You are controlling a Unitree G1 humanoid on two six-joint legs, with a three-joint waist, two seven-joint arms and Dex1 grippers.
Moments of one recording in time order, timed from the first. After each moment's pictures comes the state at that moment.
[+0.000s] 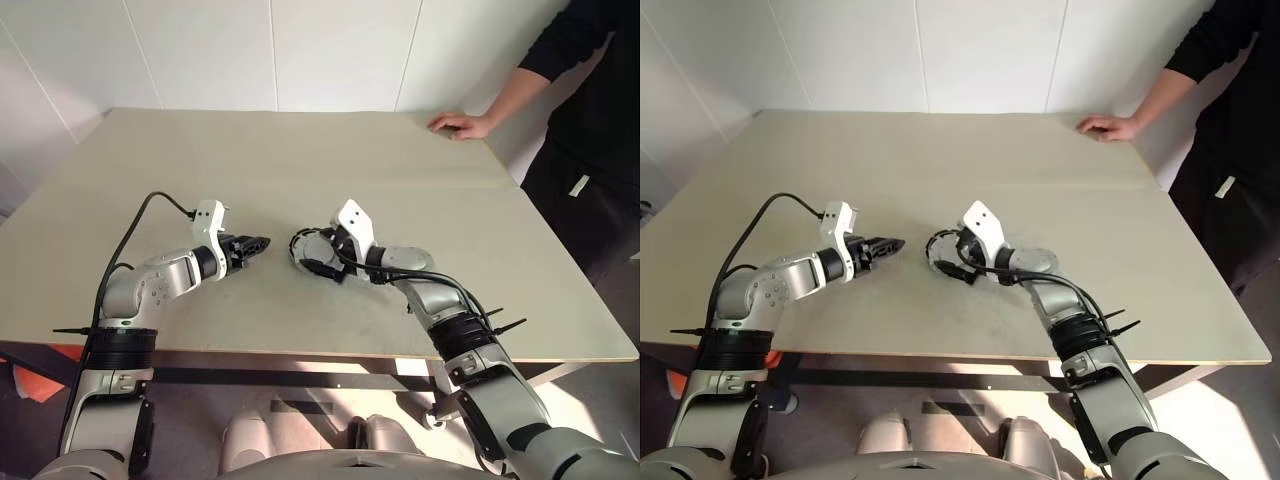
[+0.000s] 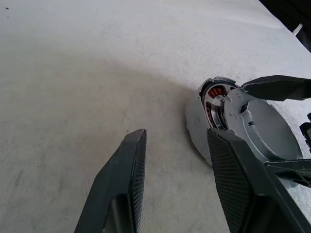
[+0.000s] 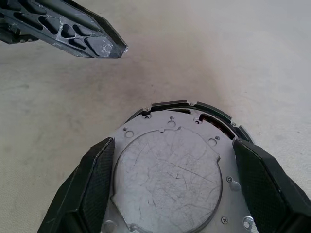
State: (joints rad) left arm -0.43 0.41 0.11 0.06 -0.59 0.92 -0.49; right arm -0.56 -0.22 0.25 0.41 0.08 0.19 0.79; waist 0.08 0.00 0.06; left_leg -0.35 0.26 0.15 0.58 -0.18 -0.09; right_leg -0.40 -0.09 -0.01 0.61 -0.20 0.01
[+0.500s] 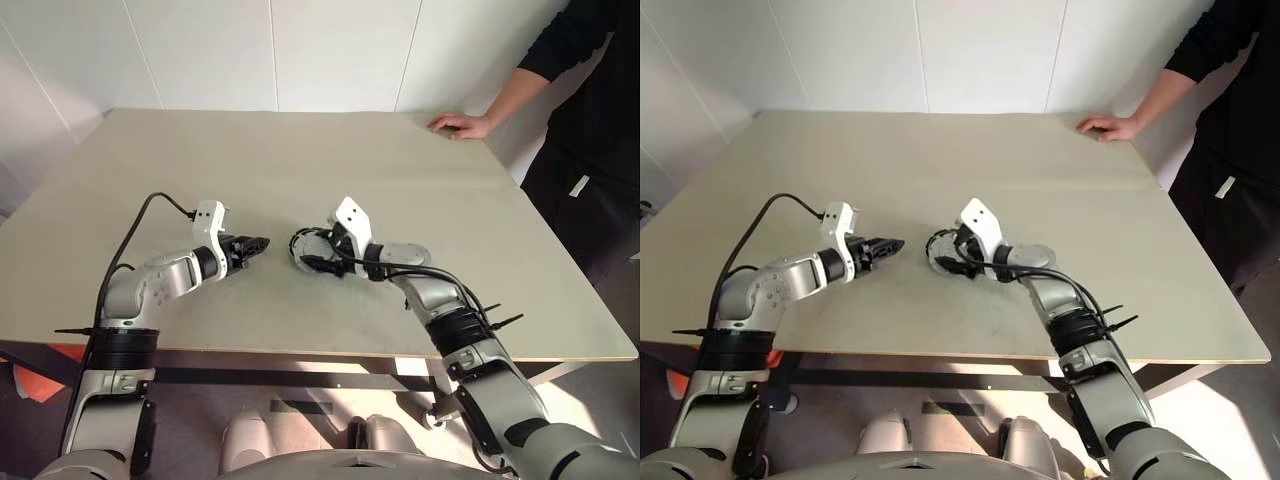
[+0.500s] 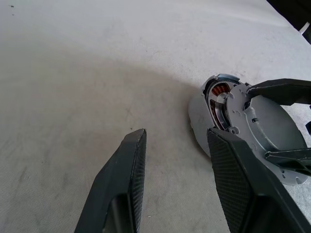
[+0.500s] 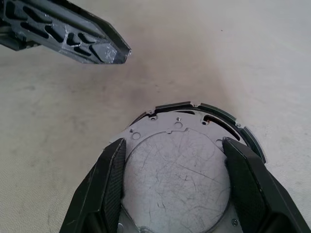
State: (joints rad) left arm -0.42 0.40 0.11 0.06 -0.58 0.92 -0.47; right arm -0.61 -0.22 0.24 0.39 0.10 0.30 0.80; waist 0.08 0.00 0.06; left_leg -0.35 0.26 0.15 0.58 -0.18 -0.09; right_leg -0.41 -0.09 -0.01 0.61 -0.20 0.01
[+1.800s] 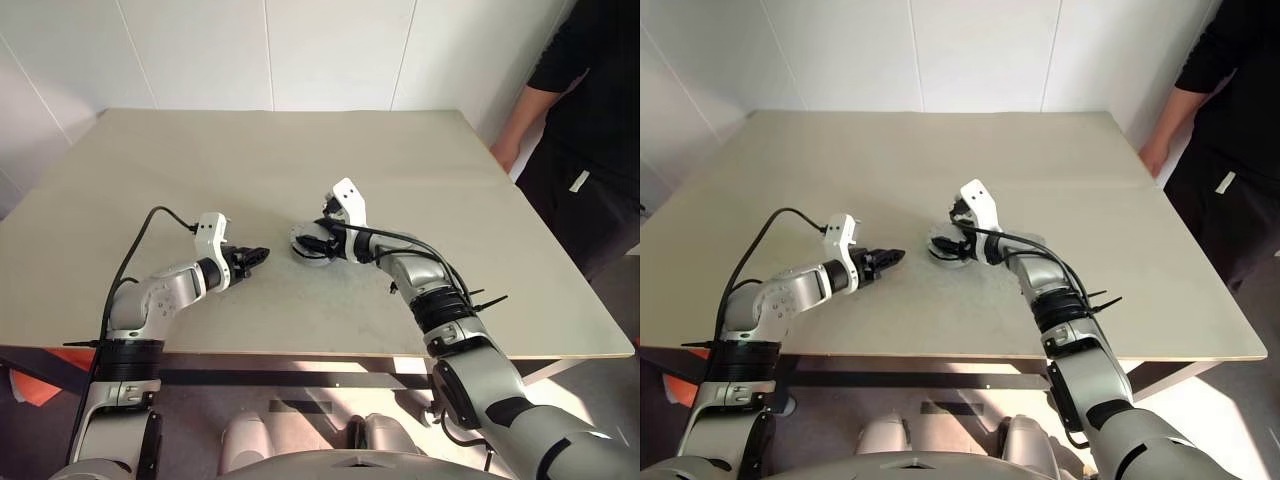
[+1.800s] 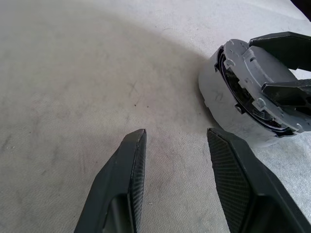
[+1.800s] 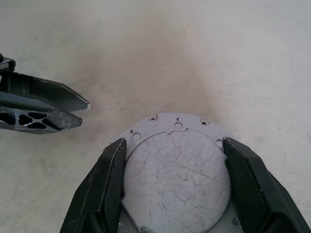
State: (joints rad) left arm -0.37 0.36 0.12 0.04 -0.57 0.93 -0.43; right arm -0.72 -0.12 0.14 0.55 0.12 0.39 0.72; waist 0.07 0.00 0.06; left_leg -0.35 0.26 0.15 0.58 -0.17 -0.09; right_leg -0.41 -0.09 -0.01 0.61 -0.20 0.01
